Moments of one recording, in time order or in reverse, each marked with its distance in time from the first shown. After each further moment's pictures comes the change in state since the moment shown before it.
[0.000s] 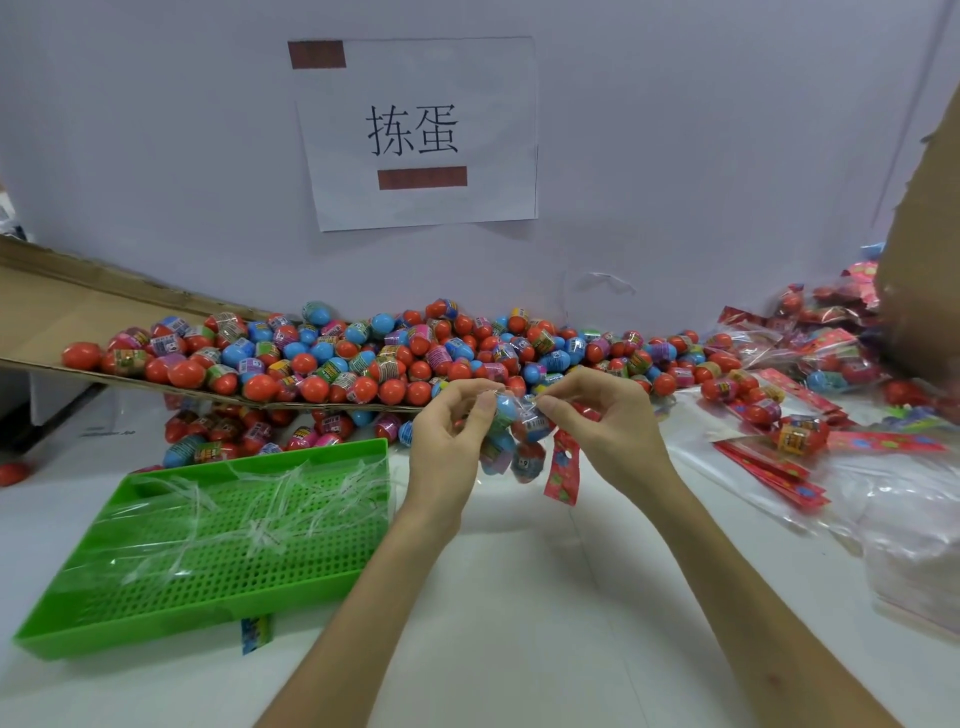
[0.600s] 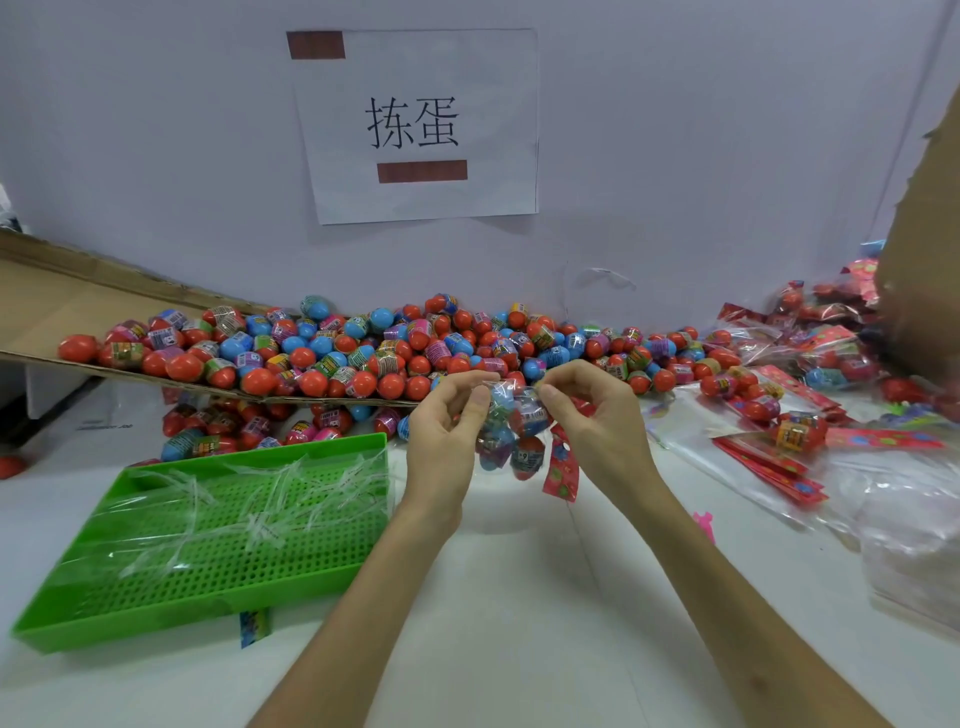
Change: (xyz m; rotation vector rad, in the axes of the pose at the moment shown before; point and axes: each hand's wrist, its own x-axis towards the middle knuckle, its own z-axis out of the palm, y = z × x) left_hand 0.000 -0.001 0.001 -0.080 0.025 0.008; right_hand -0.003 0.002 0.016 0.016 0.077 0.010
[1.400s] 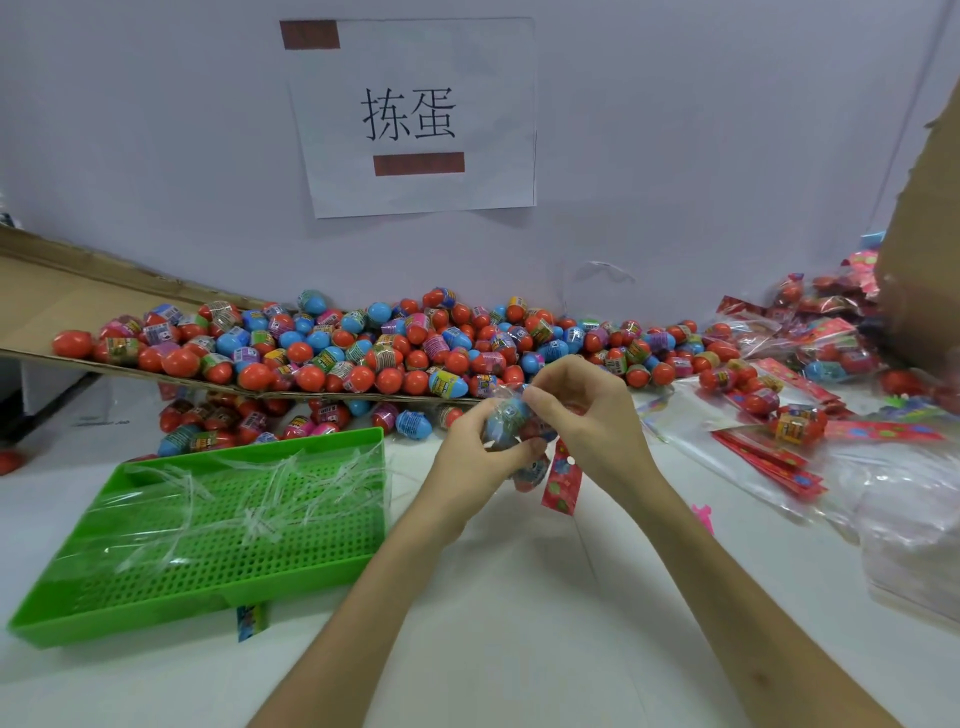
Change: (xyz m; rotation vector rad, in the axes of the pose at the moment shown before) left_hand -0.006 -0.010 0.001 0.155 -0.325 -0.175; right_hand -0.001 0.000 -0.002 0.048 -0.072 -0.039
